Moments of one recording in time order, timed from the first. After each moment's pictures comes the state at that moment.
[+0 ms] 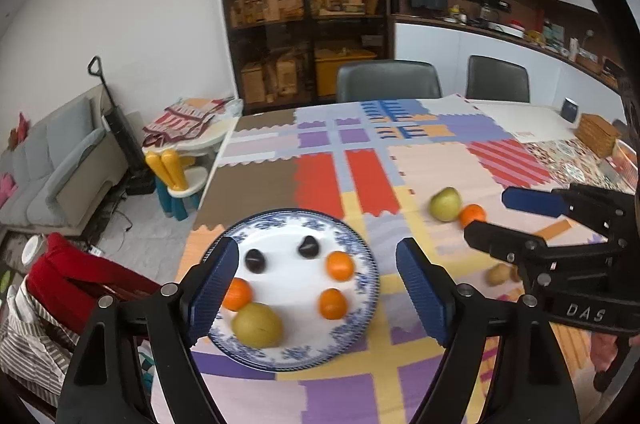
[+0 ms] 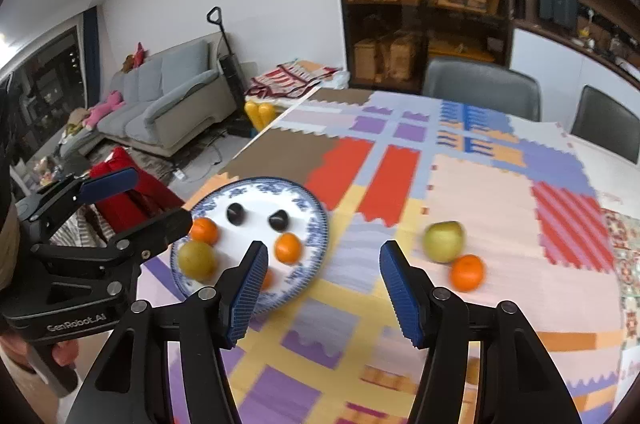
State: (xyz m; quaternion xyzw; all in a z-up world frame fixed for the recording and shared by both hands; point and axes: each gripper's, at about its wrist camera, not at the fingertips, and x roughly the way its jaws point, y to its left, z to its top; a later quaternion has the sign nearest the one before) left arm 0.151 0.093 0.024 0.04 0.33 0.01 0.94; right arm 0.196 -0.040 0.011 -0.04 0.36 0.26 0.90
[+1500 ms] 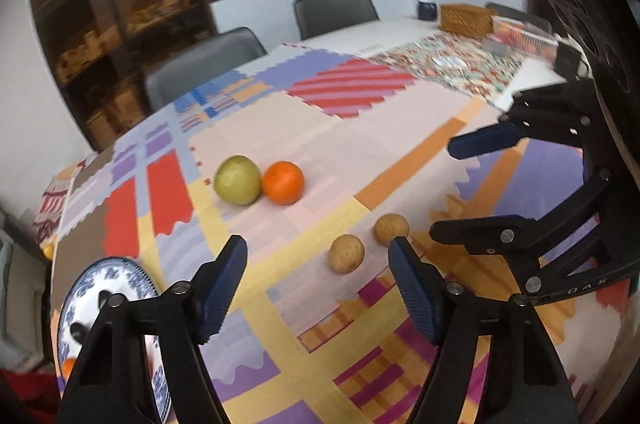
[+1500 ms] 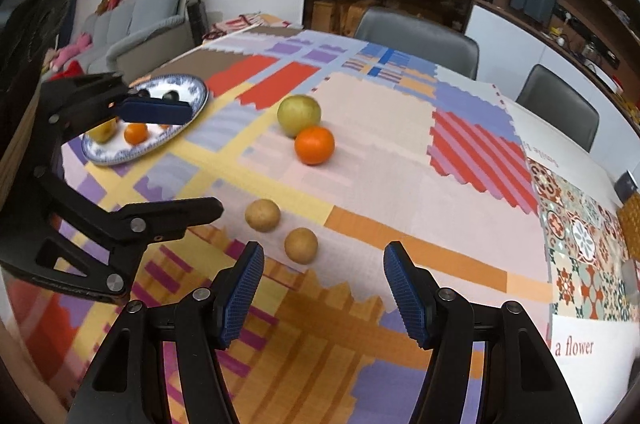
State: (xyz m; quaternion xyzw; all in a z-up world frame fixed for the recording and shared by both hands) left arm 0.189 -0.076 -0.063 0.18 0.36 -0.23 0.89; right arm 0.173 -0.177 -0.058 -0.15 0.40 0.20 0.88
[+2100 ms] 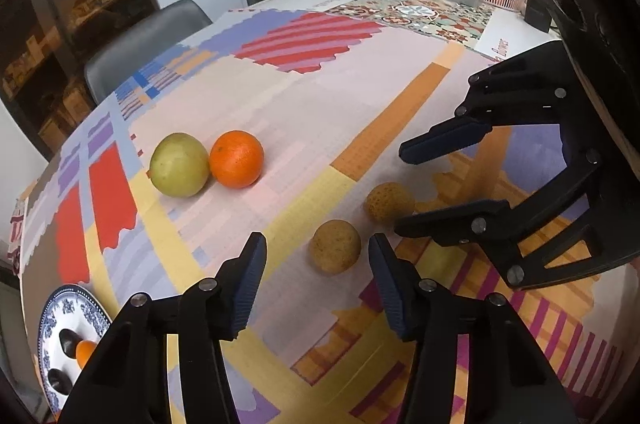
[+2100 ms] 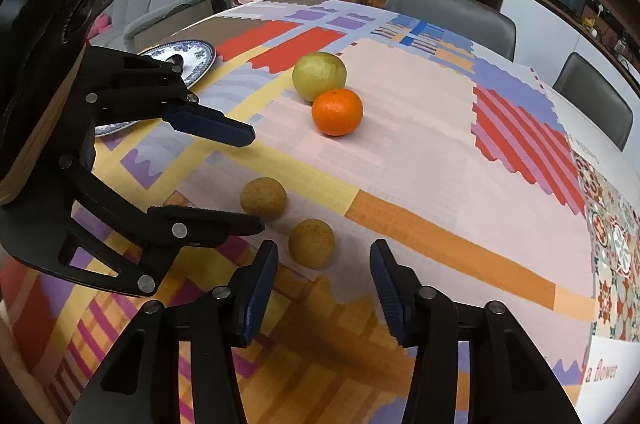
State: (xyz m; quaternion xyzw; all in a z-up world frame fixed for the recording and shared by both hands) left arm 0.224 -0.089 -0.102 0.22 0.41 -0.30 0.83; right arm 0.200 -0.167 -0.100 -0.15 0.43 0.24 0.85
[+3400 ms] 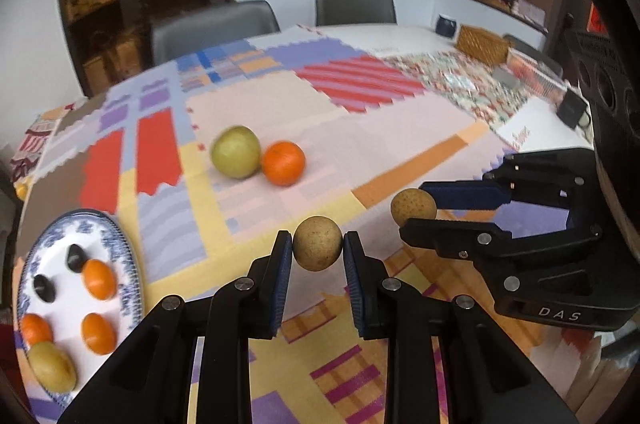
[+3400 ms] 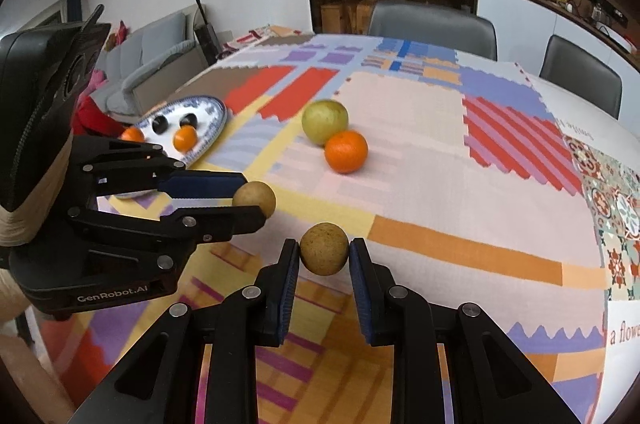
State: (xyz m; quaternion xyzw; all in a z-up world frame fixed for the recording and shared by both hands) left arm 0.197 -0.053 -0.057 0.07 0.39 -0.22 0.89; right arm 0.182 -0.169 -0.064 -0.06 0.40 0.24 0.88
